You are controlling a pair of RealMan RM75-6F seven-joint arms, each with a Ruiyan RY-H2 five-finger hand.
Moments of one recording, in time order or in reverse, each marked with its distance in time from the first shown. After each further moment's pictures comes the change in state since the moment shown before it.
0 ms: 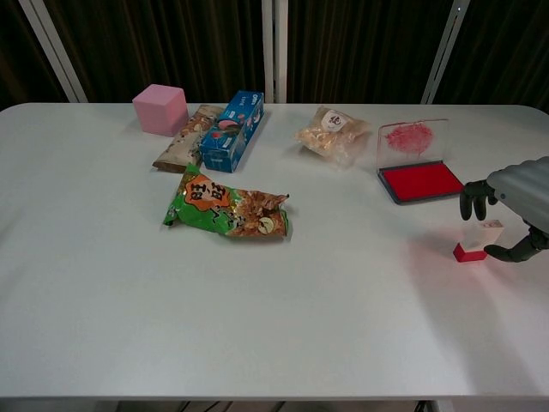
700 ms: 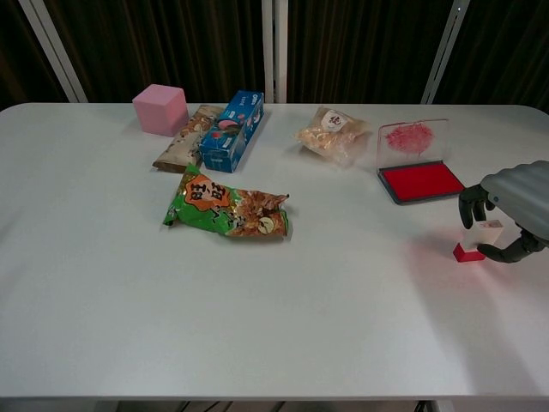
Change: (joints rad) left arm 0.000 0.009 -0.002 -0.004 0.000 0.000 -0.001; right arm 0.008 -0.044 -0.002 0.053 0.004 0.009 0.011
